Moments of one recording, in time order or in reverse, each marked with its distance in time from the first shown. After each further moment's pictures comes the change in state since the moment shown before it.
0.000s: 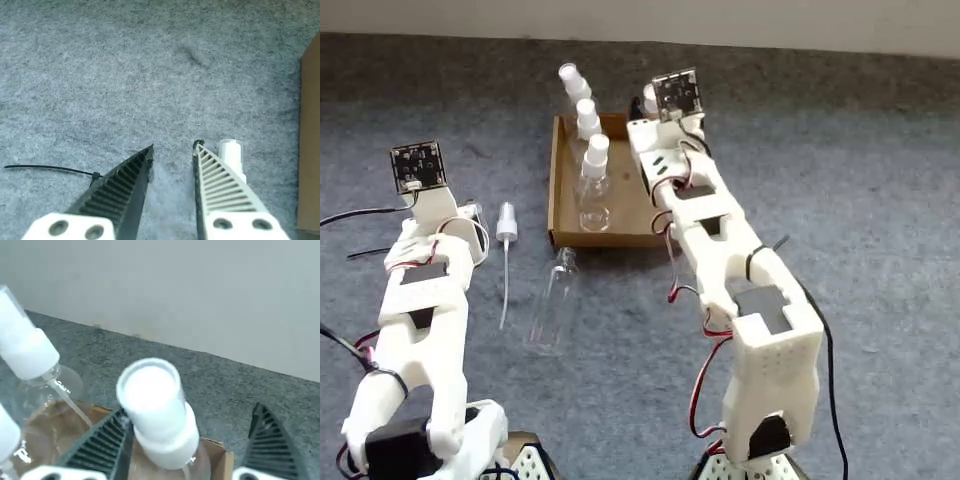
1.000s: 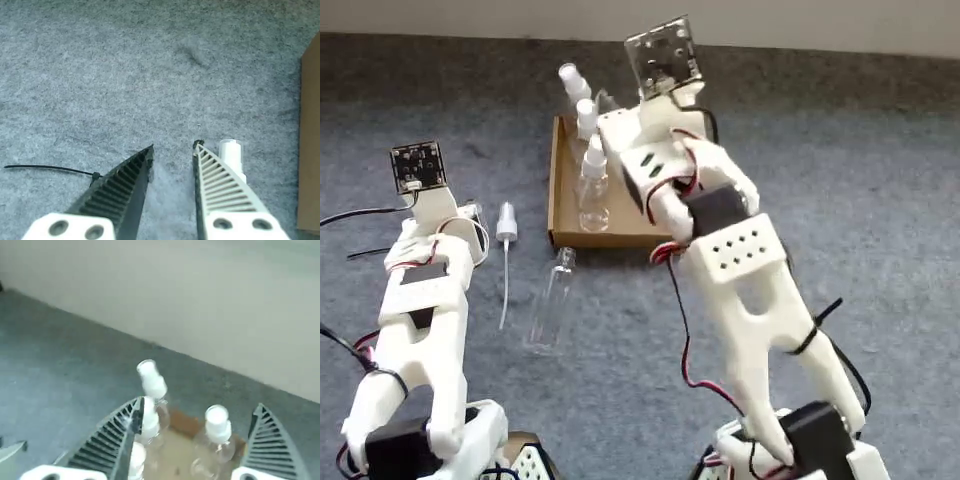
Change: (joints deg) left arm 0.0 0.0 0.0 0.0 0.0; right arm -10.5 -41.3 -0.1 48.4 0.0
